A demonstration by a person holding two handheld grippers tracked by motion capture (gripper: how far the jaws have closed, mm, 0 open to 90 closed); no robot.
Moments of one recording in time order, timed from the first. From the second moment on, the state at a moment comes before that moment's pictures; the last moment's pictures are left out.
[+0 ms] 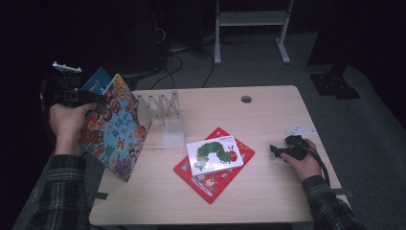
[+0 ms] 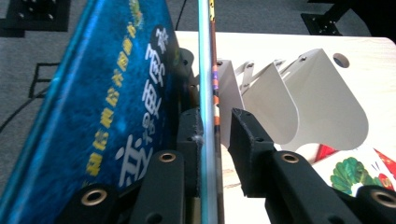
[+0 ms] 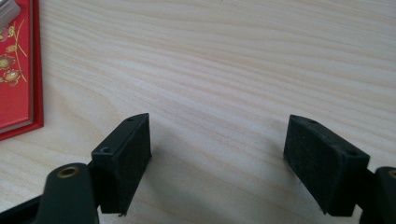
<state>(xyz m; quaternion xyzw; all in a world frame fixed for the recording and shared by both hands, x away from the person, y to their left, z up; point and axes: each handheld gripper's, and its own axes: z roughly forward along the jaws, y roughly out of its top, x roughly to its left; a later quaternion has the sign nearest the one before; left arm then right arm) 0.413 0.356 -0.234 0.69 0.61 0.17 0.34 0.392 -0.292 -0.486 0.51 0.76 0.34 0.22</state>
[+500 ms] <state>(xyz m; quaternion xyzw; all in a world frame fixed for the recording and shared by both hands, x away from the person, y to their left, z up) 0.401 0.353 -0.213 0.70 0.59 0.18 0.36 0.393 -0.292 -0.486 0.51 0.76 0.34 0.22</state>
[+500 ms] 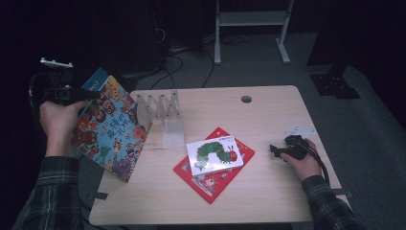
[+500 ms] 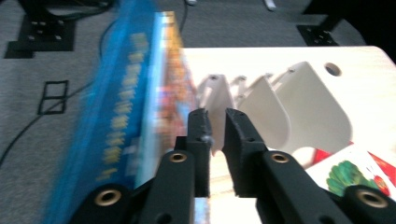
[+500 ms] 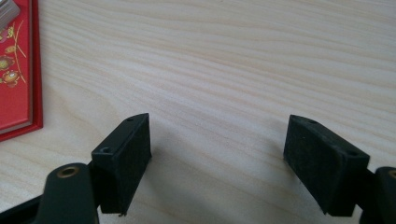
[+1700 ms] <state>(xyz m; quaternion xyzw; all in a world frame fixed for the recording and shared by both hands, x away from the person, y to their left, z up) 0.398 0.229 -0.304 0.84 0.47 0.06 0.25 0.392 -0.292 -0.485 0.50 0.76 0.34 0.22</state>
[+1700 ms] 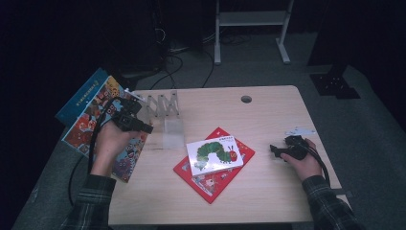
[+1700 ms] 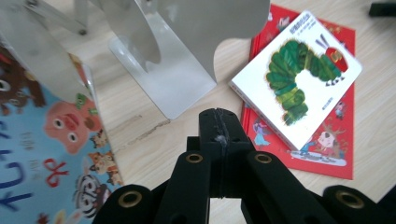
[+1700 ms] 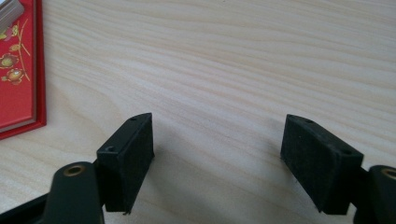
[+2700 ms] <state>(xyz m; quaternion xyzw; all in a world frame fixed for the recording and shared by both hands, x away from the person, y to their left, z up) 0.370 0.203 -0.418 0.85 0.43 0.11 0.27 0.379 -0.273 -0.464 0.46 0.79 0.36 0.18</state>
